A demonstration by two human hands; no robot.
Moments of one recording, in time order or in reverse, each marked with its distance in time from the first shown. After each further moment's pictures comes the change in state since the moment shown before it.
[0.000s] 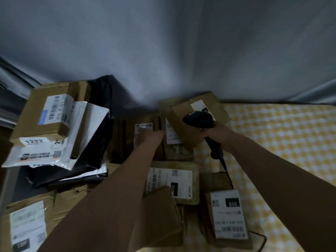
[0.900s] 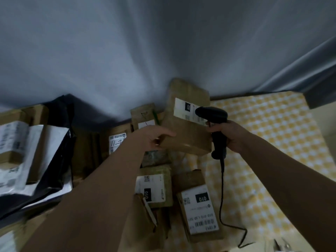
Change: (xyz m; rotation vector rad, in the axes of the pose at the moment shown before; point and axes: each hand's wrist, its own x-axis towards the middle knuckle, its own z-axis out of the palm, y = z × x) left_hand -0.061 0.065 0.048 -0.104 -0.770 0.042; right_hand -0.042 0.051 -0.102 0.542 0.168 0.087
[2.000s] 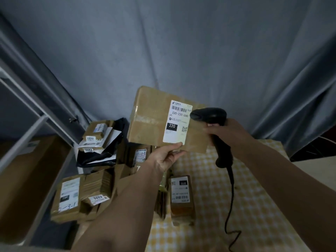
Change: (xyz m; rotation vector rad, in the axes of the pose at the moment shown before) left_hand -0.245 -0.091 0.155 -0.729 -0.046 0.522; right_hand -0.311 -0.033 -0.083 -0.232 -0.097 -0.590
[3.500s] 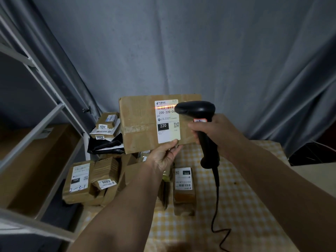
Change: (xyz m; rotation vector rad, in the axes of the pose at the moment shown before) left_hand -0.056 -0.024 -0.034 -0.247 -0.053 0.130; right_hand -0.096 -0.022 0.047 0.054 -0.149 -0.169
